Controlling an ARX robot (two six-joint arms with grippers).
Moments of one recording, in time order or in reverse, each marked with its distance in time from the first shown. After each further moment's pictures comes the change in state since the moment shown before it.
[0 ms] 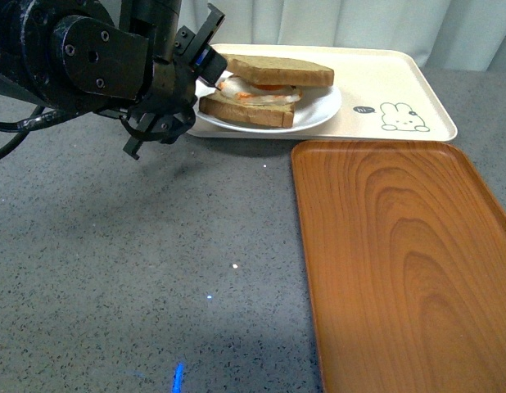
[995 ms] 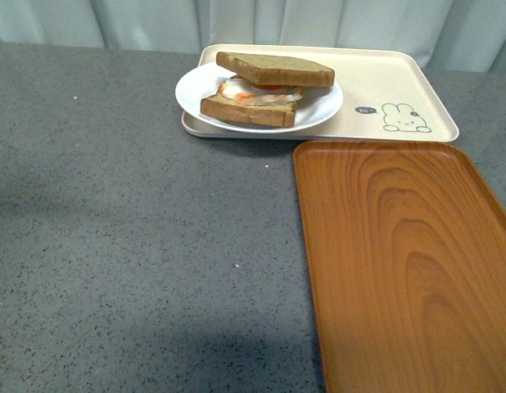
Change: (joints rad) left arm 0.352 -0.692 -0.898 0.733 0.213 1.060; right arm 0.000 0.000 0.000 0.000 0.000 0.000
